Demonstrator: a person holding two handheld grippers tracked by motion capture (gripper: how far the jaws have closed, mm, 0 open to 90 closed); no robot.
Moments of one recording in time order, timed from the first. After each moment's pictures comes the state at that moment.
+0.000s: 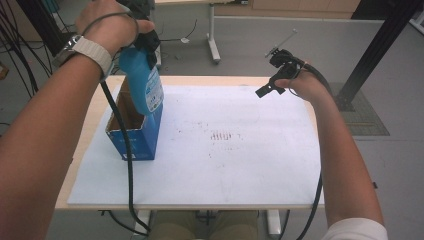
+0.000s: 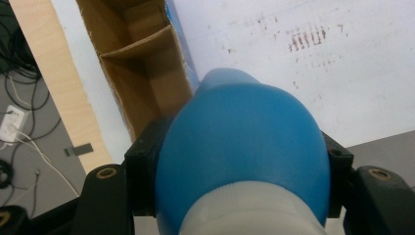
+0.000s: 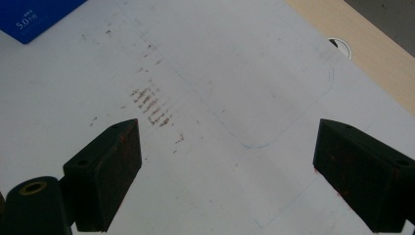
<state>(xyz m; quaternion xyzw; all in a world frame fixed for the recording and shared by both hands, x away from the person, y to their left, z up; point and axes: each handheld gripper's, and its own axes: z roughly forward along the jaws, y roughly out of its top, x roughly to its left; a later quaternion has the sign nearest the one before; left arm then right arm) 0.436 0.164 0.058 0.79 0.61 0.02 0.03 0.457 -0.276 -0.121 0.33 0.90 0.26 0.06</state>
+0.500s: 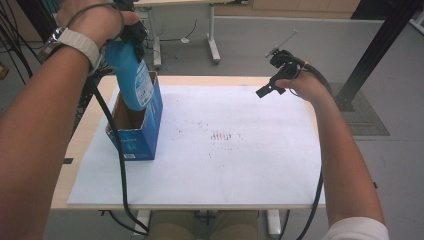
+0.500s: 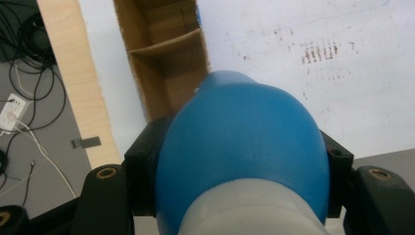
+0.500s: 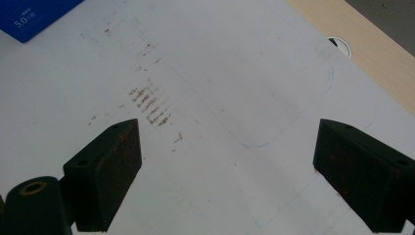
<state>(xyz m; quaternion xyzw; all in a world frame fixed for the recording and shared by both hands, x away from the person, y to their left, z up) 0.435 0.188 0.068 0.77 0.64 0.03 0.03 0.458 -0.277 -0.122 0.33 0.91 0.26 0.06</state>
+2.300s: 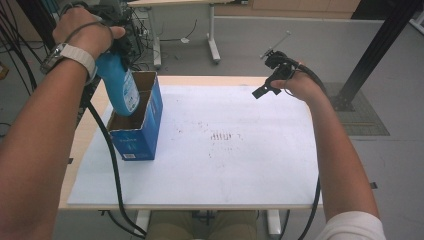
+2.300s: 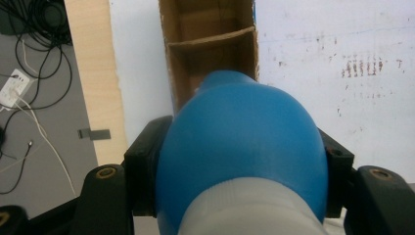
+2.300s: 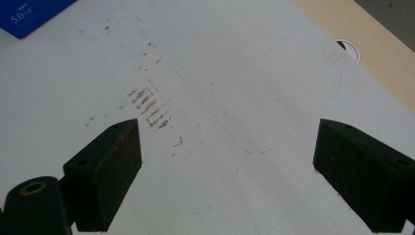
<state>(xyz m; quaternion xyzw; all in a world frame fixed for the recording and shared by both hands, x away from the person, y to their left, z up) 0.452 0.223 0.029 0.73 0.68 0.03 0.02 0.467 -0.267 -0.128 0.32 0.91 0.25 0.06</state>
